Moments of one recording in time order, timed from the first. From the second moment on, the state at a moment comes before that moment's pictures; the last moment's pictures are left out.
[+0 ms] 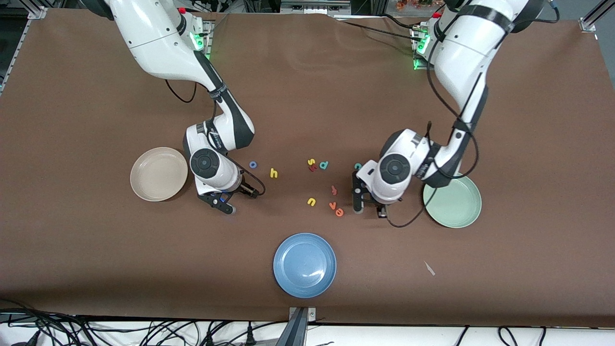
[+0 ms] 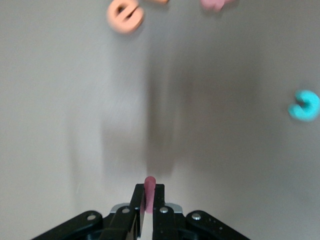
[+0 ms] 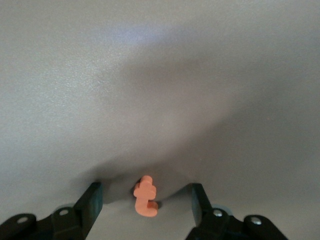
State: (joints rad) left arm -0.28 0.75 -0.15 -1.50 0.21 2.15 0.97; right arm 0.47 0.74 -0.03 -1.66 0.11 2.34 0.86
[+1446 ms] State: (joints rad) left arm -0.07 0.63 -0.22 -1.56 0.10 1.93 0.78; right arm 0.47 0.68 -0.02 -1.76 0.11 2.42 0.85
